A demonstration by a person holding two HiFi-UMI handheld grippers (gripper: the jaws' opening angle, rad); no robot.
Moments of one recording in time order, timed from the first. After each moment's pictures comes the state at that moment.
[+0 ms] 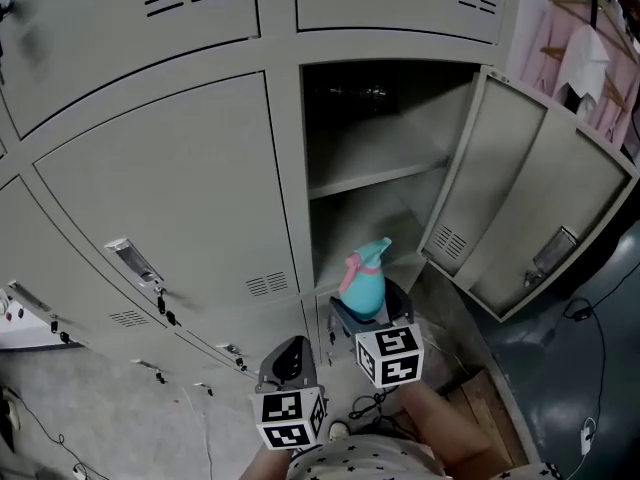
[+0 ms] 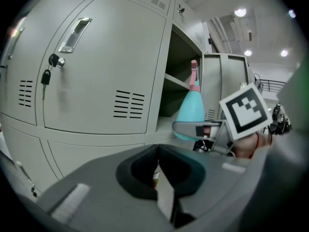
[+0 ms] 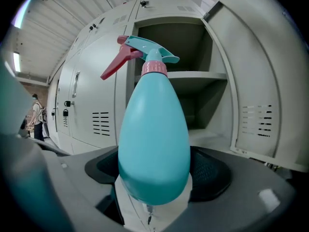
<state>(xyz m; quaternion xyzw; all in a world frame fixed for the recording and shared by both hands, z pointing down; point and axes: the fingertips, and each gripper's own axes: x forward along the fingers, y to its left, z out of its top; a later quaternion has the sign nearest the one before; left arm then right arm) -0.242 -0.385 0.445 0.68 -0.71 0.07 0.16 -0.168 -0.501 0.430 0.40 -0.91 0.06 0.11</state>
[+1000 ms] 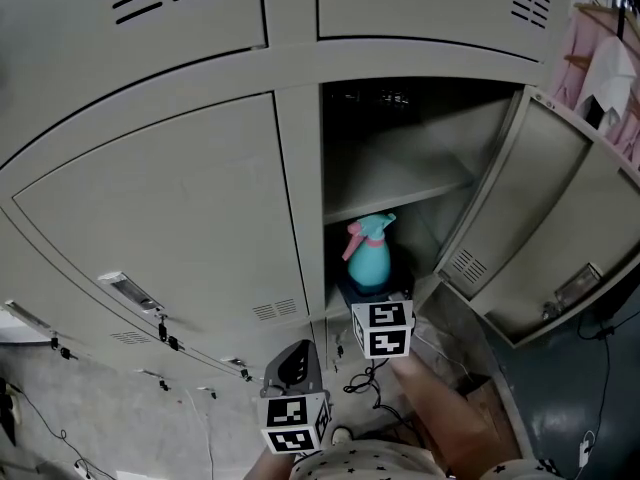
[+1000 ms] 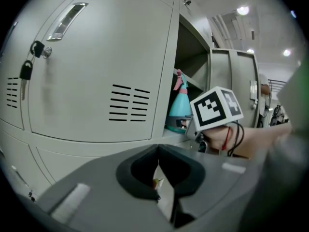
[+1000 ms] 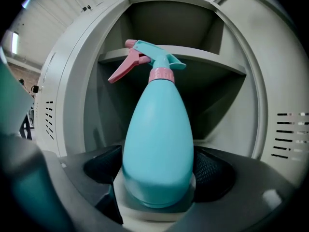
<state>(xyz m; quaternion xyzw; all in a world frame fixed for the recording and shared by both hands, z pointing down) -0.261 -0.425 0.447 0.67 -0.72 0.07 0.17 -0.204 -0.602 0.428 0.45 -0.89 0.01 0.11</state>
